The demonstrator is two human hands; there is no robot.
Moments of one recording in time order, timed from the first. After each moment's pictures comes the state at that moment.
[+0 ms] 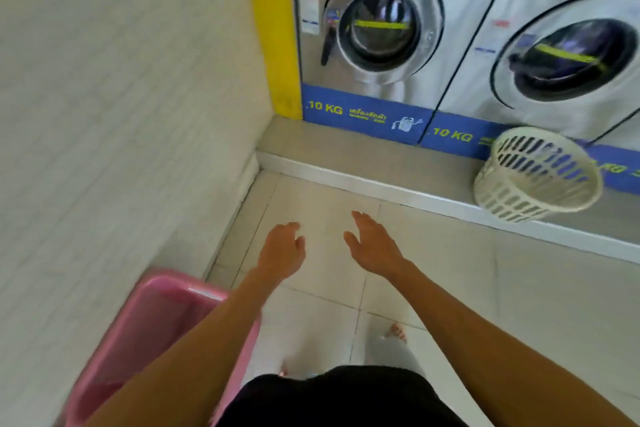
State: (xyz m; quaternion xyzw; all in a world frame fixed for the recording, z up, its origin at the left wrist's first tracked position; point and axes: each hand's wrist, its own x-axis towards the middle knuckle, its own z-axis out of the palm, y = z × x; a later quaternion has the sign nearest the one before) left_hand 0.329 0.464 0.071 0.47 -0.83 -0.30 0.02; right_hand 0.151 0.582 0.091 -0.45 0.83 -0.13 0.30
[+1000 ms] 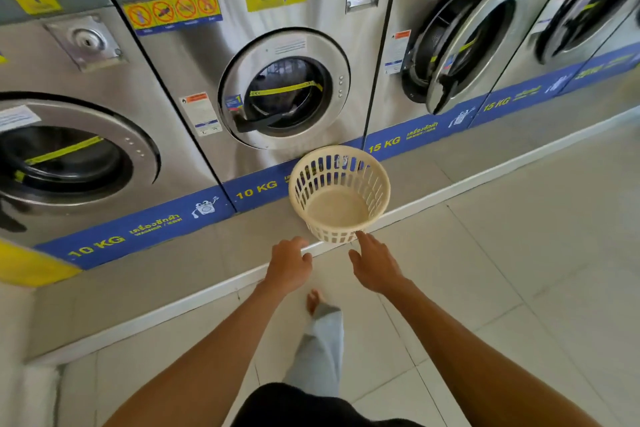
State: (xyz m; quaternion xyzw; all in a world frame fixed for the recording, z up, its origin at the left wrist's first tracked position) left_hand -0.273 0.586 0.063 0.21 -0.92 -0.32 -0.13; right_hand -0.325 0.782 0.068 -0.13 0.94 -0.25 0.22
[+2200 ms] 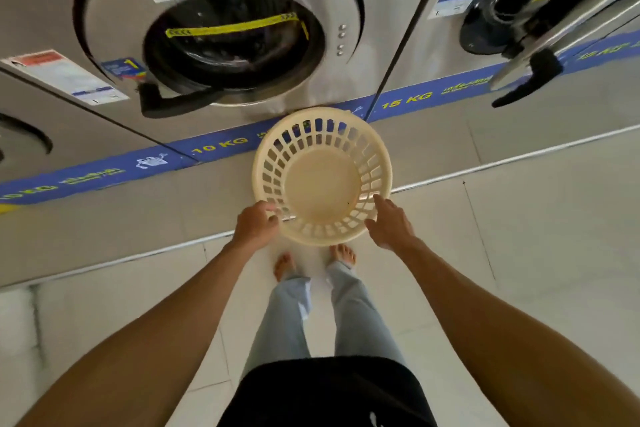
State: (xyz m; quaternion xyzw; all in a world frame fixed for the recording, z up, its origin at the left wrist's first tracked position) left_hand -0.543 0.558 -0.025 0.40 -0.80 -0.35 -0.26; right_hand -0.659 0.806 -0.044 -0.09 0.91 -0.12 0.39
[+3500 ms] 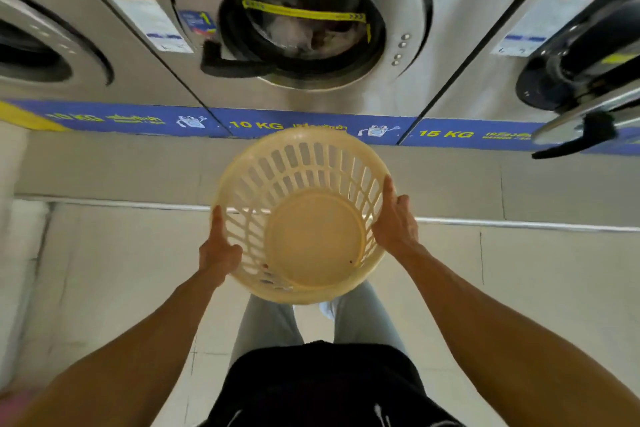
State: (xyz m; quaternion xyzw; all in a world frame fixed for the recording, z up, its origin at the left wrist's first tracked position) left_hand -0.414 0.574 -0.029 0.61 -0.68 -0.37 -0.15; right_hand -0.671 0.785 -0.028 -0.19 0.92 -0.09 0.32
